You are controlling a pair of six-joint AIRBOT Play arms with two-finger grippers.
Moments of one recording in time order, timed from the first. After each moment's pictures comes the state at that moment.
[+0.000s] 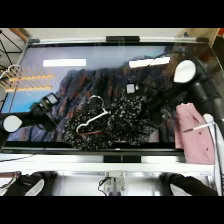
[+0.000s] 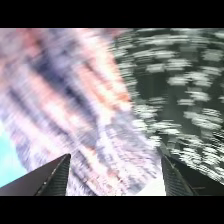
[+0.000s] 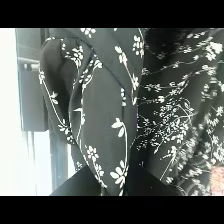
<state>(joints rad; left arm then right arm) -0.12 -0.81 0.74 1.45 -0.92 -0.76 0.31 -1.24 1.43 -1.19 1.69 0.36</state>
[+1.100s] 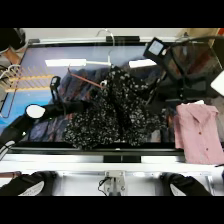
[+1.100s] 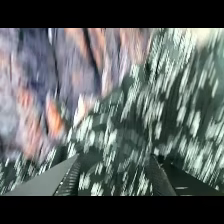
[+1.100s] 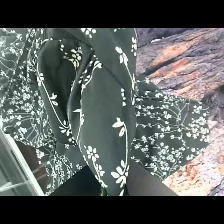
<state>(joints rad) -0.29 -1.10 0.76 0.61 -0.51 -1.04 0.31 -1.02 1.43 -1.16 1.36 0.85</state>
